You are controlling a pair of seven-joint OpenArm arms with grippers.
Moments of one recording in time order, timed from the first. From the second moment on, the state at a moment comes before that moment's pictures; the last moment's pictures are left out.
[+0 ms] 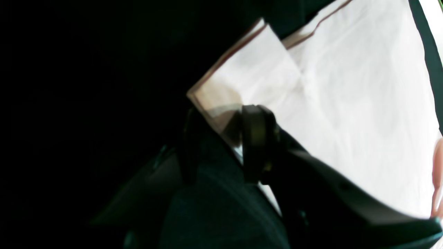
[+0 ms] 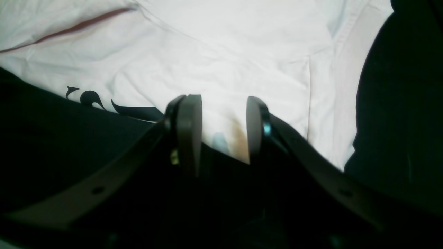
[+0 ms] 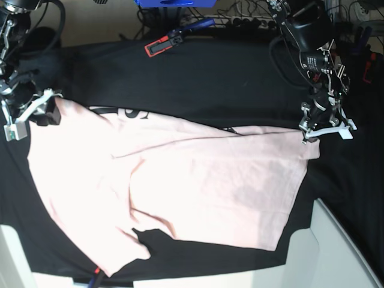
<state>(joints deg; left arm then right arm) -2.3 -4.6 -38.7 61.3 -28.5 -7.5 25.0 -14.0 8.8 31.4 86.8 21.2 40.4 -39.7</state>
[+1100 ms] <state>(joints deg) -3.8 -2.9 -39.0 70.6 -28.7 -7.4 30.9 -12.5 8.8 31.3 82.2 21.2 40.4 -39.3</state>
